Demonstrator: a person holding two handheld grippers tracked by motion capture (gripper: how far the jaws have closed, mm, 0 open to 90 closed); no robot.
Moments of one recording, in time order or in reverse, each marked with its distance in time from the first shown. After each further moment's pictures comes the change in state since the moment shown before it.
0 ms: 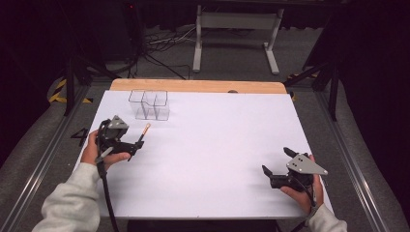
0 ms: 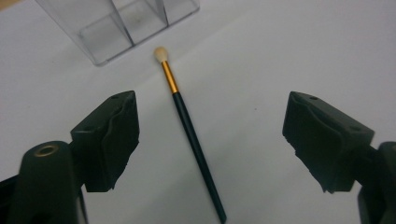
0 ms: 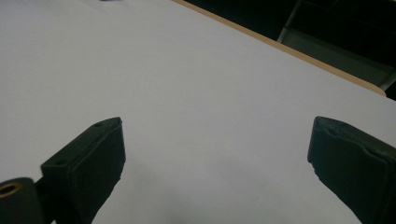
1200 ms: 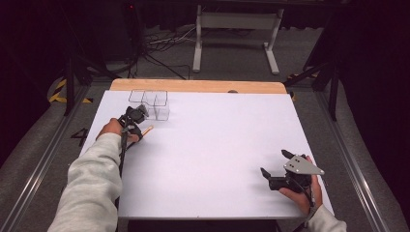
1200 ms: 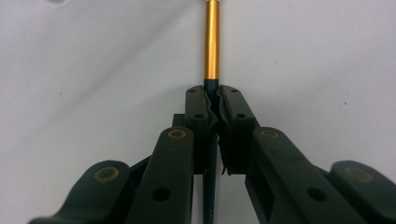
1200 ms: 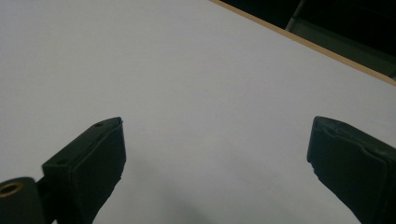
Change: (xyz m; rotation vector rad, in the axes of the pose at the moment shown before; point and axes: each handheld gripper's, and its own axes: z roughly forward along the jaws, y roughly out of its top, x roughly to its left) left arm 0.030 0.047 0.072 0.504 -0.011 -0.040; right arm 0.004 -0.003 0.003 0.040 0.017 -0.013
